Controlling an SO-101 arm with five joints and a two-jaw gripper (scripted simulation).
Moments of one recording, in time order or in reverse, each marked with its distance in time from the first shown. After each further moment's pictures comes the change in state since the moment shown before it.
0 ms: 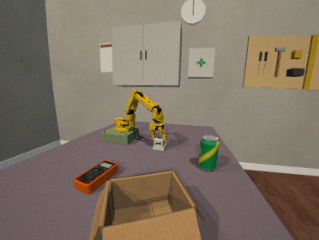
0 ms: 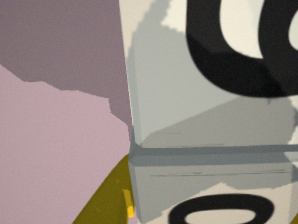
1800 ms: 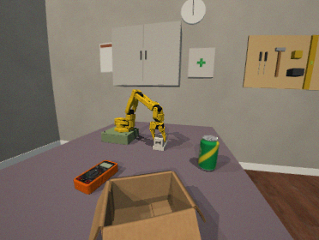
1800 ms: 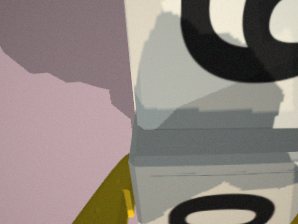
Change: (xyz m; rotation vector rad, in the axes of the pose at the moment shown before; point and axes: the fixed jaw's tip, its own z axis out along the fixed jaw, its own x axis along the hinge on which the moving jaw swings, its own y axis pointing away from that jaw) arm 0.000 0.000 -0.006 -0.019 -0.007 0.000
